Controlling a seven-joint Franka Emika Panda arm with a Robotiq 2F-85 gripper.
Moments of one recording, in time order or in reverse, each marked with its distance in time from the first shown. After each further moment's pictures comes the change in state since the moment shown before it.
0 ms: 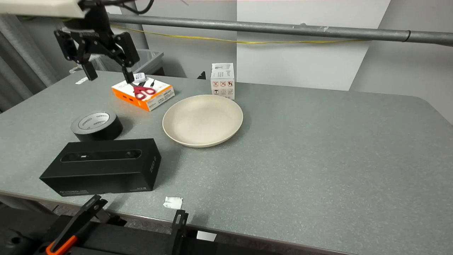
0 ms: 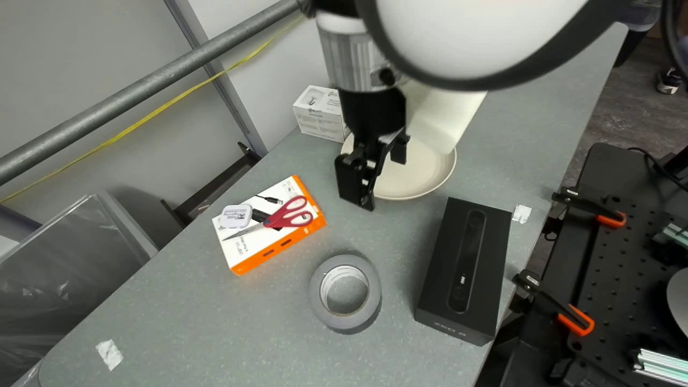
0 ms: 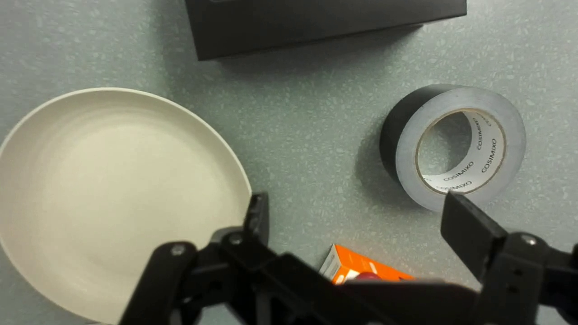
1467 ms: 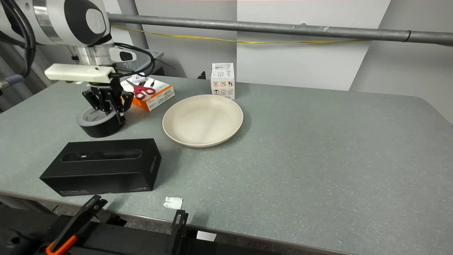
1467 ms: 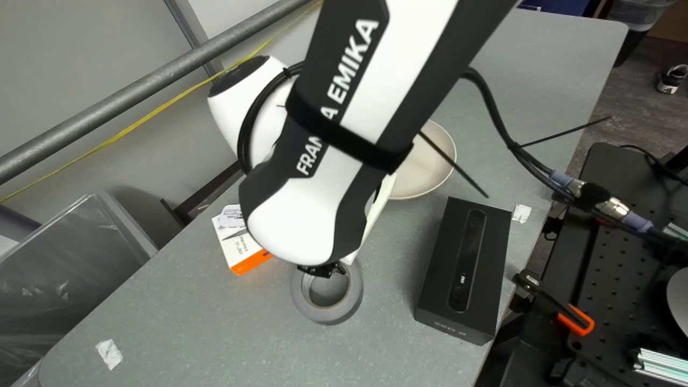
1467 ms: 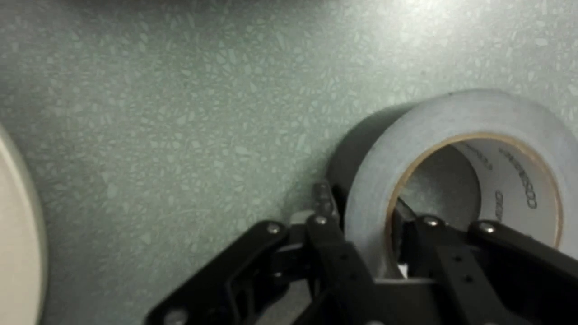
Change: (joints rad) arm 0.133 0.547 -0.020 0.349 -0.009 0.056 0.027
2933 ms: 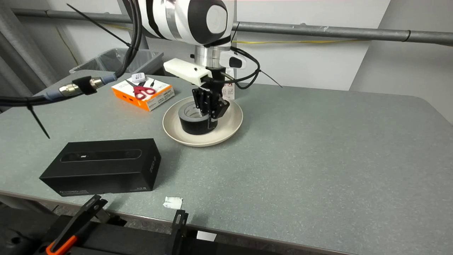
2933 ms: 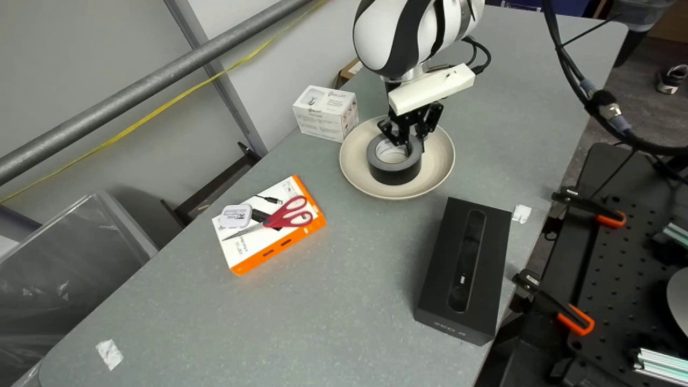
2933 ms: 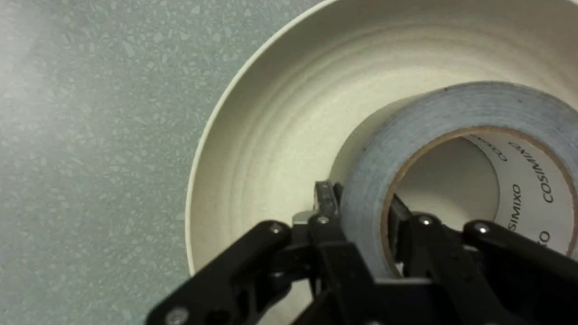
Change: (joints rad) arm -0.276 -0.015 -0.268 -0.003 0.104 -0.079 0.150
